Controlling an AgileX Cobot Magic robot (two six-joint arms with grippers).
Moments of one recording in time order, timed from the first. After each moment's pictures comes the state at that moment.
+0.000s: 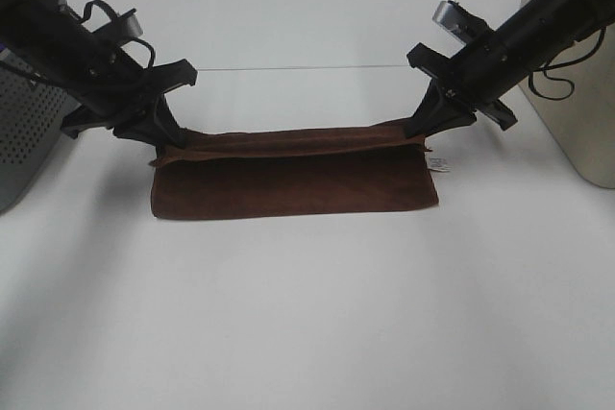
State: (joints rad) left arm -0.16 2.08 -1.44 -0.66 0.77 0.22; right arm 0.04 2.22 -1.62 0.71 1.02 -0.42
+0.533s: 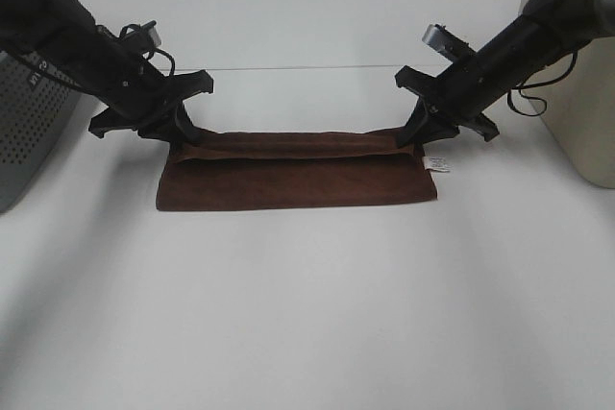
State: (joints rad) left arm -0.16 2.27 -1.60 -0.65 0.69 0.22; right arm 0.04 2.38 -1.74 0.70 0.94 -0.42
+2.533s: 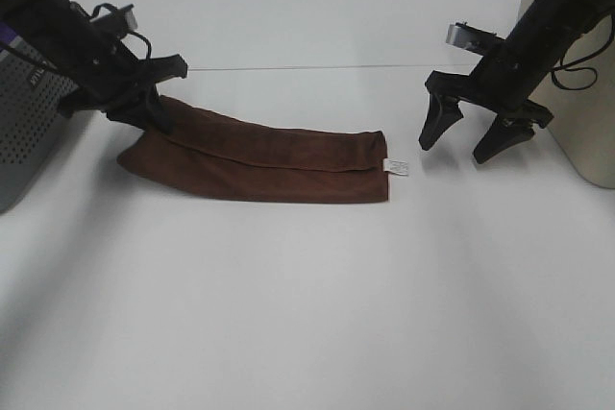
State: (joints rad) left arm -0.12 2.24 -1.69 -0.50 0.84 0.13; right arm 0.03 2.29 -1.75 0.38 1.07 -0.24
